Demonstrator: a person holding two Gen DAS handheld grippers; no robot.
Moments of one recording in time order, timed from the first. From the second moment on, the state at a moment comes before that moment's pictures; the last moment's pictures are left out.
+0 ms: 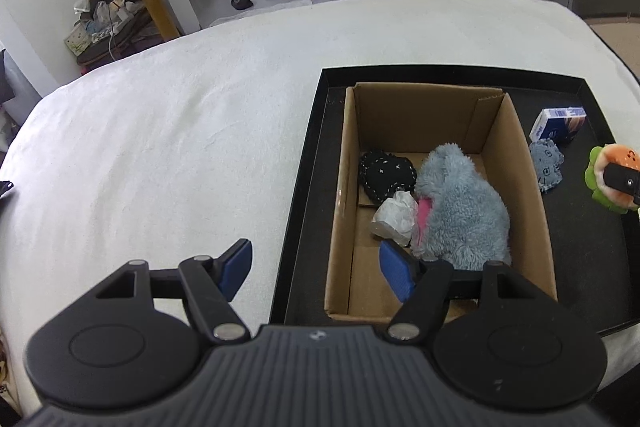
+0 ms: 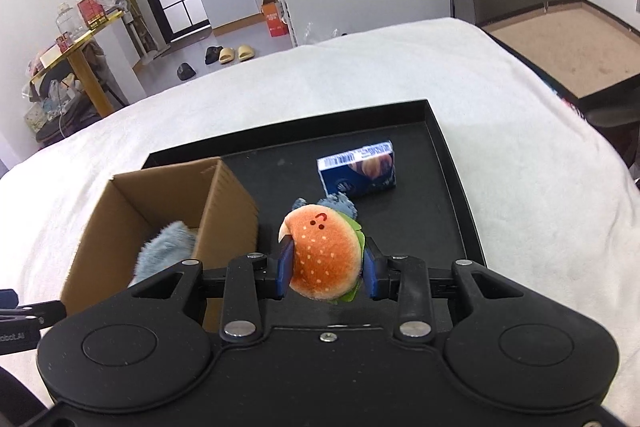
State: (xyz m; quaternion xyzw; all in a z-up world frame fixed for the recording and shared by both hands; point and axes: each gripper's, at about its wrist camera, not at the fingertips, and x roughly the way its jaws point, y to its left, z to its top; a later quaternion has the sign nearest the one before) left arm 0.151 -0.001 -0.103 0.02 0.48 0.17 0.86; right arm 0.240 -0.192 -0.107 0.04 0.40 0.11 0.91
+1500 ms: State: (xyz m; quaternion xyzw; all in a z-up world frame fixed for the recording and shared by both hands) left arm 0.161 0.035 -0.143 -0.09 0.51 0.09 0.85; right arm 0.232 -0.068 -0.074 -0.07 0.36 0.19 0.91
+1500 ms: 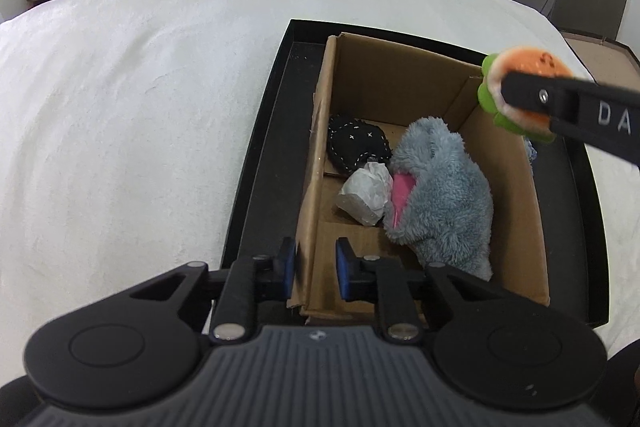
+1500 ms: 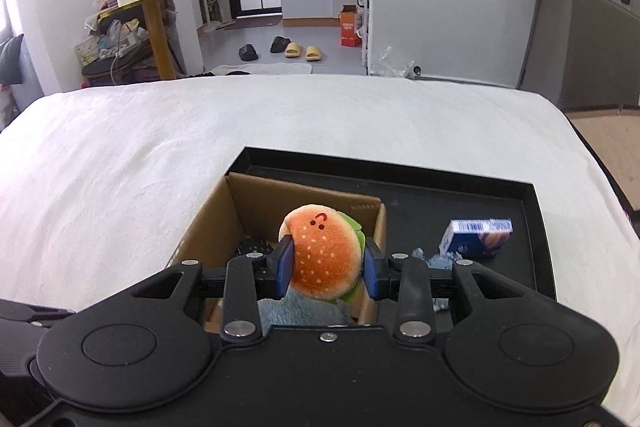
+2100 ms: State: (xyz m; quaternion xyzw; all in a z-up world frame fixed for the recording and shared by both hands) left arm 0.157 0.036 -0.137 -0.09 0.50 0.10 0.86; right arm 0.220 -0.103 -0.087 -0.07 0.38 0.17 0.91
